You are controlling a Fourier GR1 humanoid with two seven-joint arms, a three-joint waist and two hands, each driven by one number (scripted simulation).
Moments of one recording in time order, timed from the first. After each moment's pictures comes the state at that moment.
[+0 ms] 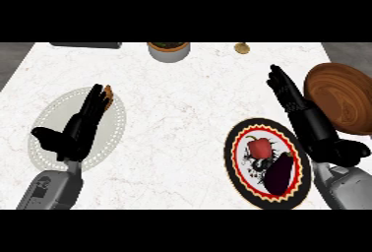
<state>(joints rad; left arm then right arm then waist) -0.21 0.27 -0.11 -1.31 0.28 0.08 -0.13 -0.28 -0.46 0.33 -1.65 -0.26 -0.17 -0.02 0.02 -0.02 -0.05</state>
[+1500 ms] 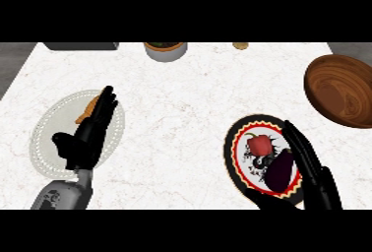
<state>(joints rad) -0.15 0.22 -0.20 -1.53 0.12 0.22 0.06 0.13 -0.43 0.47 -1.91 0.53 -0.60 0.00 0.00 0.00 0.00</state>
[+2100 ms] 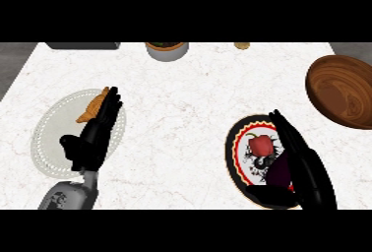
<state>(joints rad) -0.15 0.18 -0.20 -1.54 0.08 0.22 0.07 0.01 -0.41 0.45 -1.88 0.62 -0.29 0.44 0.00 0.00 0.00</state>
